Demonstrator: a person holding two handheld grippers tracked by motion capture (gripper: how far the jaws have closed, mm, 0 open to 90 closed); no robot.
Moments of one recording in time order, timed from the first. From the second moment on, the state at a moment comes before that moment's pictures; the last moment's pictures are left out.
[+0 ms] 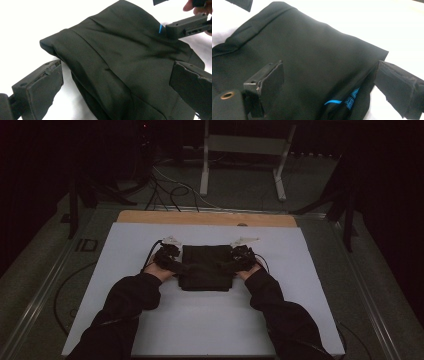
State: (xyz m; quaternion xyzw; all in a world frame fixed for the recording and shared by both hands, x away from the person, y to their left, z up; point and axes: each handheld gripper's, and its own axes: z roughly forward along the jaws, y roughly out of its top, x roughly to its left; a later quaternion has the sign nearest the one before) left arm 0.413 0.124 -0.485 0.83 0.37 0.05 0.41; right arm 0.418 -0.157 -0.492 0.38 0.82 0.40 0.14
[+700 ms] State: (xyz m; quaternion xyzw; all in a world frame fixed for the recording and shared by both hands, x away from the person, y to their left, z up) left arm 0.390 0.132 -0.471 0.84 0.33 0.07 0.43; right arm 0.405 -0.167 -0.474 0.35 0.82 0.43 0.14
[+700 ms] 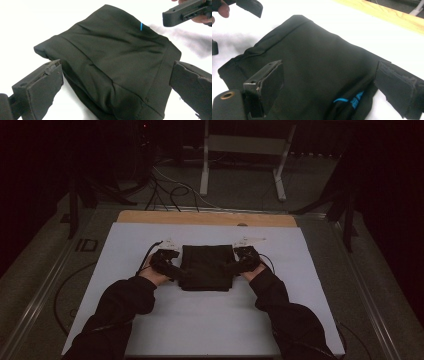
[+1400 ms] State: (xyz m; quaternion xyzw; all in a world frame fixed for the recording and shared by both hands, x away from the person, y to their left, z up) left arm 0.360 0.156 -0.472 0.84 0.32 0.07 0.43; right arm 0.380 -0.188 -0.479 0.33 0.83 0.42 0.14
